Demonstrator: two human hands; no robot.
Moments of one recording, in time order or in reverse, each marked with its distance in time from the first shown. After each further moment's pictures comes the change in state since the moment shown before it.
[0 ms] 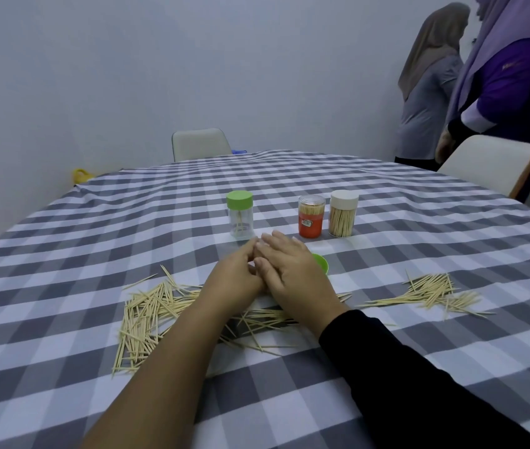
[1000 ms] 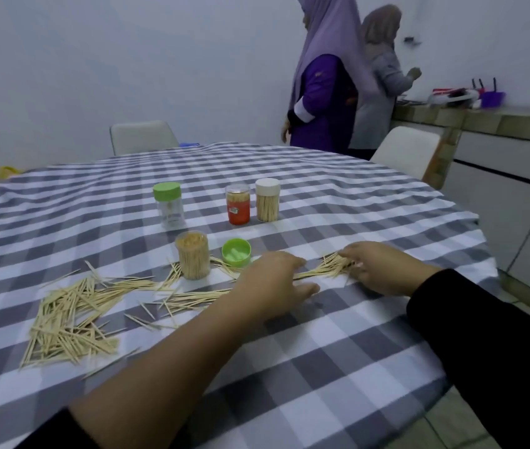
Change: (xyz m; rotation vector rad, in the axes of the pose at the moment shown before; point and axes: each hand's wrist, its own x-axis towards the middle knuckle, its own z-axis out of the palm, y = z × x) left_hand -0.023 0.120 0.096 0.397 -0.280 0.289; right_hand -0.079 0.113 -0.183 -0.483 -0.595 0.439
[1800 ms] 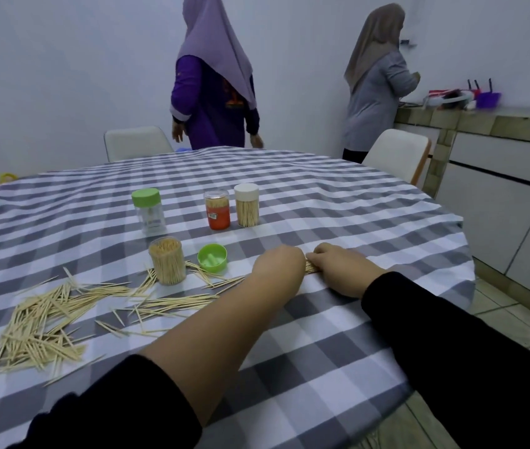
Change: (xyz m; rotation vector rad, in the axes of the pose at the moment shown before) left_hand 0.066 0.052 0.013 0.352 -0.234 -0.217; right_hand 0.034 0.015 0.024 -0.116 0.080 -0.159
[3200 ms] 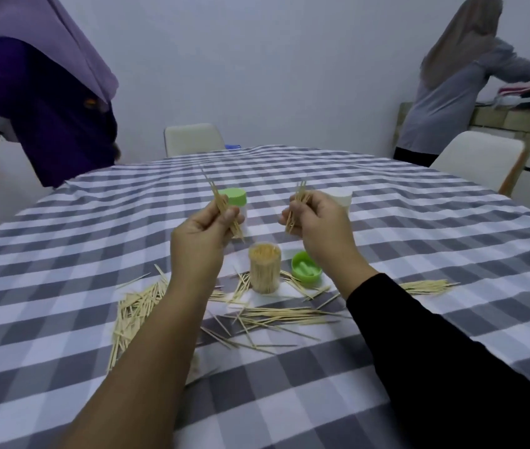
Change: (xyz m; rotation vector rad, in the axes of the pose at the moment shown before) left_hand -0.069 -0.220 0.004 -1.798 0.869 -0.066; right_hand 0.091 -0.192 -0.052 1.377 0.595 0.053
